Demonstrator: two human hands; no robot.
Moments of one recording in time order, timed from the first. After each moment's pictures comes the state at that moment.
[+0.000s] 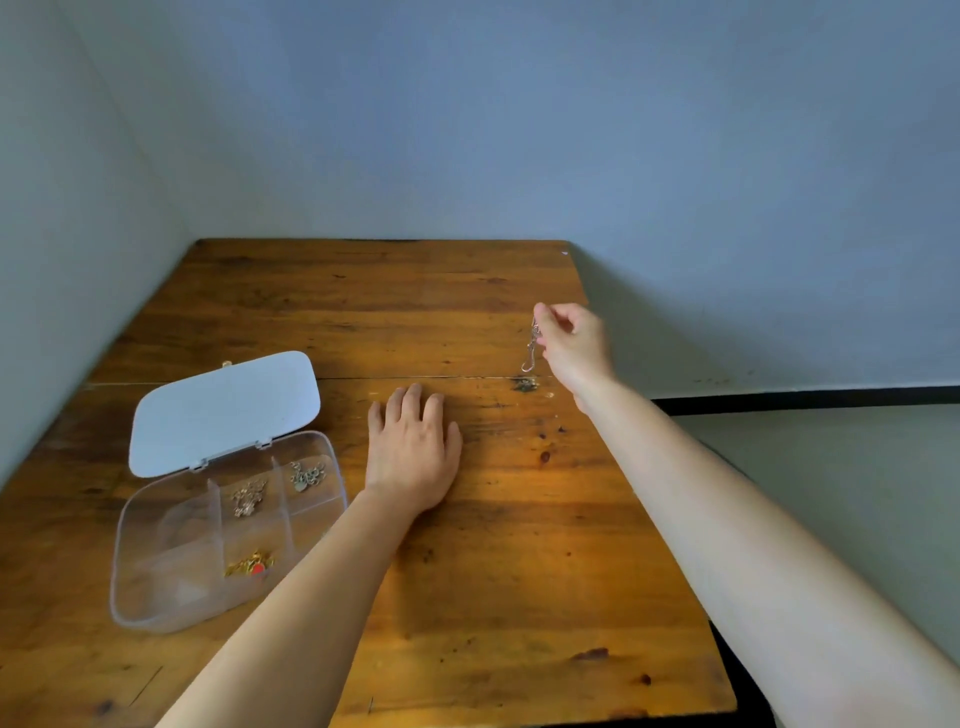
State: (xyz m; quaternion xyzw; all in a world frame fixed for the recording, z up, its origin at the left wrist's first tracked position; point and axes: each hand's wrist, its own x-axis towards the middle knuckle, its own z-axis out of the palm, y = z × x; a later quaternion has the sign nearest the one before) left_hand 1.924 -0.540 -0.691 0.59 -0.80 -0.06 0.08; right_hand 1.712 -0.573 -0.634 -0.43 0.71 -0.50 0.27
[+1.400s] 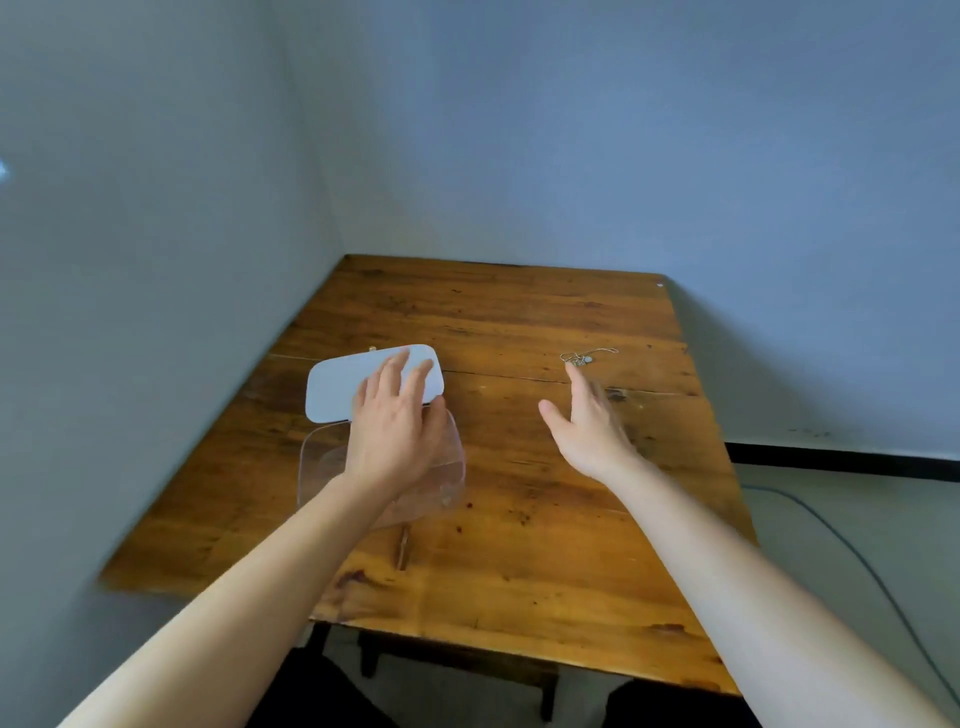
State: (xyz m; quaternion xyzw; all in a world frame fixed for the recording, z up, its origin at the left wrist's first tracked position) left_hand 2.050 -0.492 -0.623 0.62 -0.74 0.01 0.25; right_hand 1.809 -0.500 -0.649 -0.62 0.69 -0.26 0.27
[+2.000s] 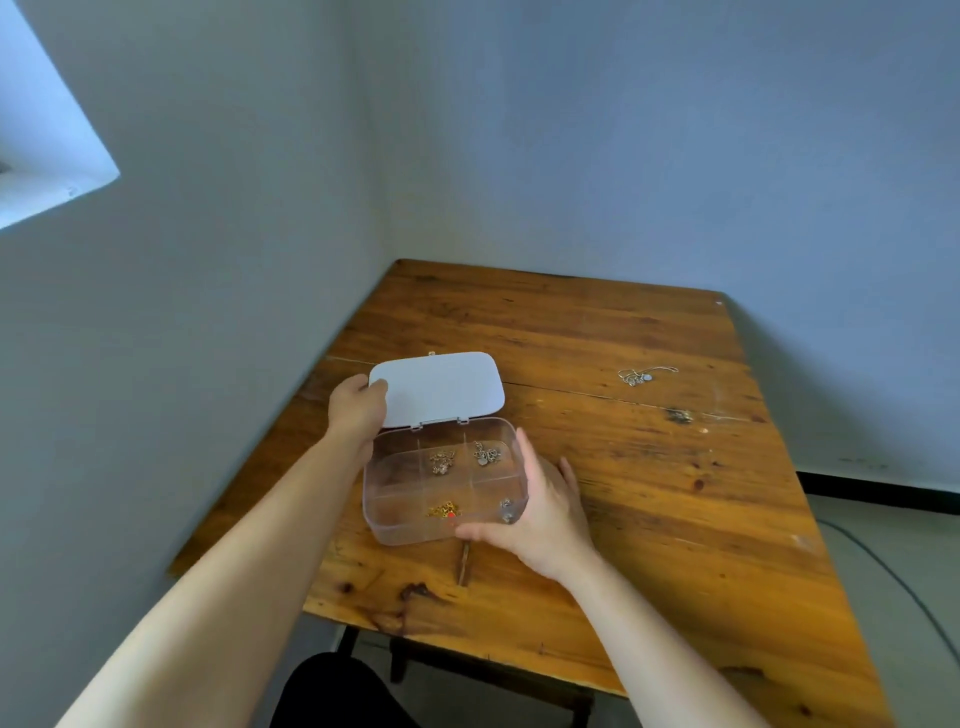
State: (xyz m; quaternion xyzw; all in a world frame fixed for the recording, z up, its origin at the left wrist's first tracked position) left_hand 2.150 -0.564 -0.633 0.72 -0.31 -0.39 0.48; right_hand 1.923 -0.454 -0.693 -0.69 0.60 -0.29 0.28
